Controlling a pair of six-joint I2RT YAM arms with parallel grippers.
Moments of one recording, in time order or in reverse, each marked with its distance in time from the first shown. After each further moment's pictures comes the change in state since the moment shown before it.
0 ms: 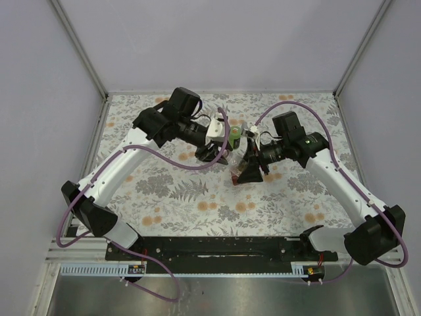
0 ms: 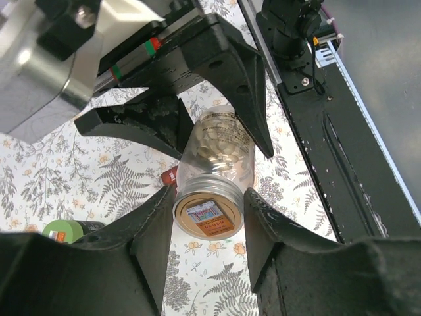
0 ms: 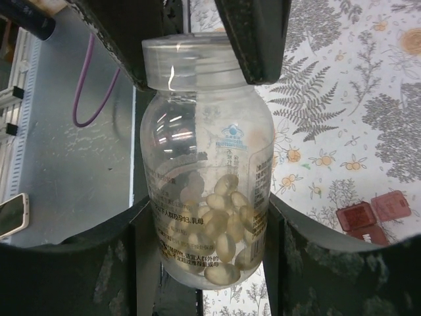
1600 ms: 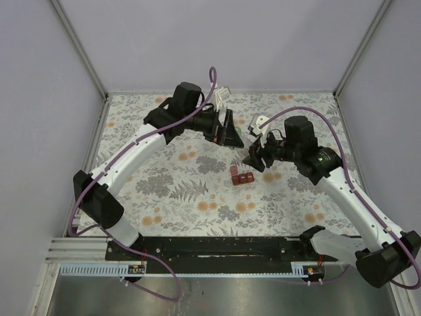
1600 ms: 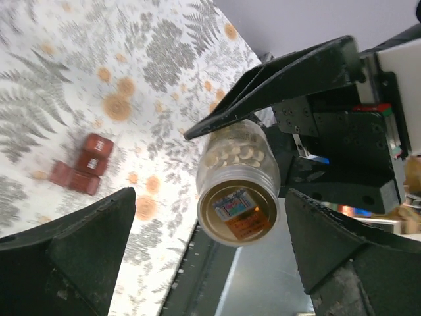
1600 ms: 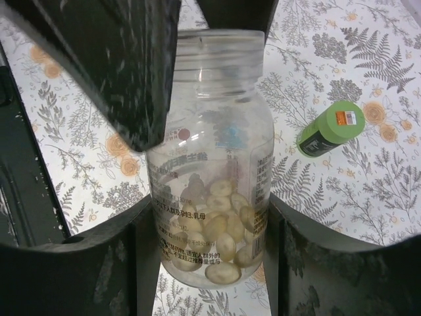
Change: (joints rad) left arm 0.057 0.085 -0.090 0.403 -0.210 -1.279; right arm 0.039 -0.204 -0.100 0.277 0.553 0.063
